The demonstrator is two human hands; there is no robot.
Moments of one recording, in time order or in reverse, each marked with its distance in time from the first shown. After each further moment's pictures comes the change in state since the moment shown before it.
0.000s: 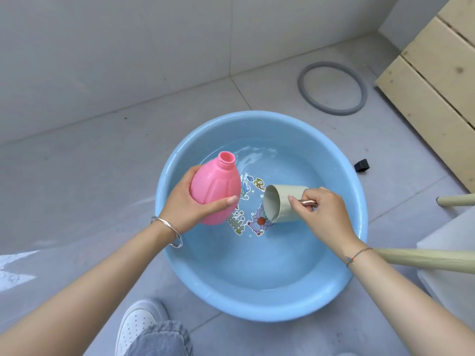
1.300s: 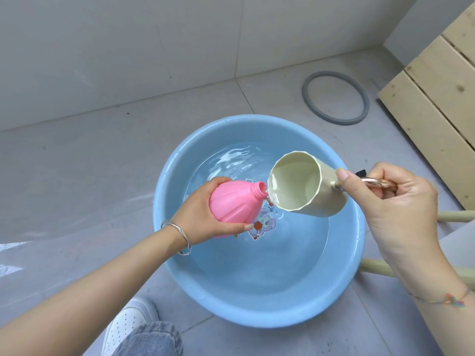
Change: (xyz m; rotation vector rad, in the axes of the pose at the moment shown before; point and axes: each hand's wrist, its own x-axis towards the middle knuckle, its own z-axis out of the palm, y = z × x) left_hand -0.005 -0.003 0.018 0.191 -0.144 0.103; right_hand -0.003 -0.076 -0.089 0.466 0.235 0.080
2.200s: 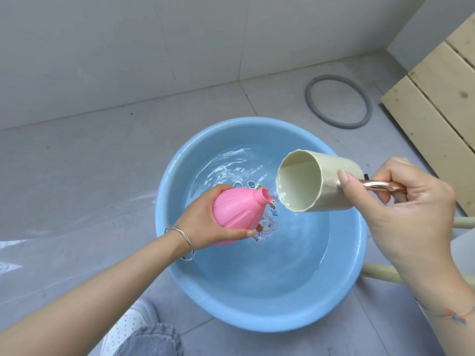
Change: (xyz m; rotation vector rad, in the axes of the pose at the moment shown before) left_hand -0.002 -0.004 0.005 0.046 -0.016 -0.055; right_hand -0.001 -0.012 -0.001 -0.231 -0.012 -0.323
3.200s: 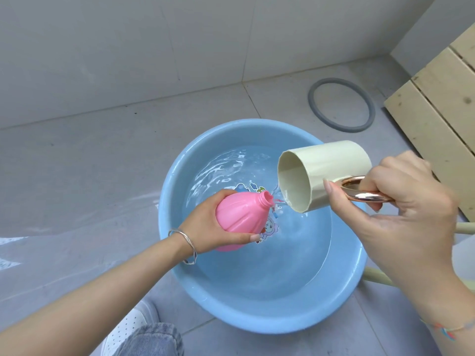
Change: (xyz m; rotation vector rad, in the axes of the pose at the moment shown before) left_hand -0.004 0.000 0.003 -0.092 -0.037 -0.015; right_hand 0.004 -0.019 0.005 -0.291 0.001 -0.356
